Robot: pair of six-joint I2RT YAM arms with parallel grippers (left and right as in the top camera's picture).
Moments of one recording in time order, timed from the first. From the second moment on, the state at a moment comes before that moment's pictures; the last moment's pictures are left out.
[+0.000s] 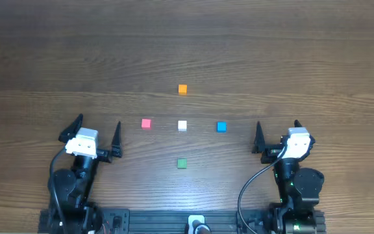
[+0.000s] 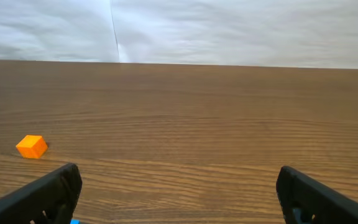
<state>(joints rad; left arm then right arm) -0.06 0.01 0.01 -0.07 0.12 0.05 -0.02 0.02 0.06 -0.17 -0.08 -0.01</state>
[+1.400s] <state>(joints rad) -0.06 0.04 0.01 -0.02 0.14 0.03 -0.02 0.02 0.06 -0.17 -0.08 -0.01</state>
